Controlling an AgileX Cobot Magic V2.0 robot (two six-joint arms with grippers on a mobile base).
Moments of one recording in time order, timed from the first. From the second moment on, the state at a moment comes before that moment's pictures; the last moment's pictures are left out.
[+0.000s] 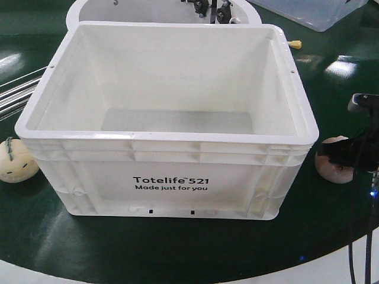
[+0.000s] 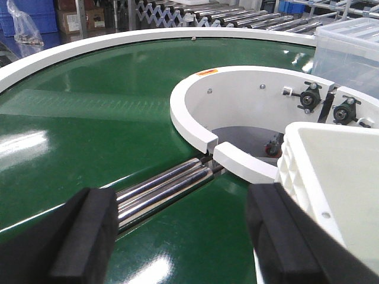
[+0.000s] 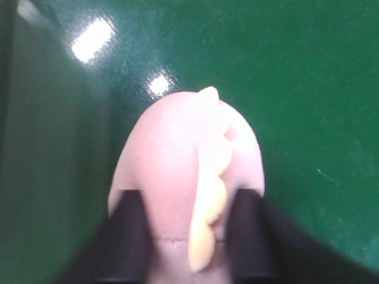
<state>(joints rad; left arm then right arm) 0.05 0.82 -0.74 0.02 0.23 -0.08 -0.09 1.47 -0.69 0.19 0.36 -0.17</state>
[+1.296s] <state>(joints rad) 0.10 1.51 -0.75 -0.01 0.31 -0.14 -0.09 1.47 -0.70 0.19 0.35 -0.17</state>
